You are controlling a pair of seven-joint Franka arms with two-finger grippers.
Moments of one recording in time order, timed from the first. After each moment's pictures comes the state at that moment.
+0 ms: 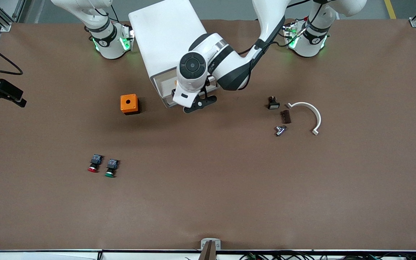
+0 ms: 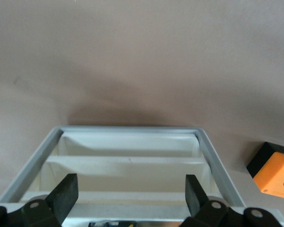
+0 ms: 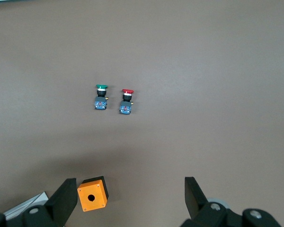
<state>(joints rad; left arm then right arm) -0.95 0.68 0.05 -1.26 -0.39 1.81 -1.21 -0.03 -0.02 -0.03 -1.58 -0.01 1.63 0.04</state>
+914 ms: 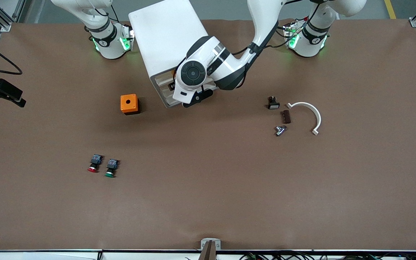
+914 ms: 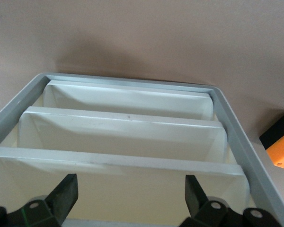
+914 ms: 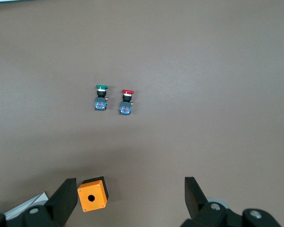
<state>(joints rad) -0.97 0.69 0.05 -1.32 -0.57 1.81 -1.22 -0.03 -0.02 -0.03 -1.58 -0.01 1.63 0.04</state>
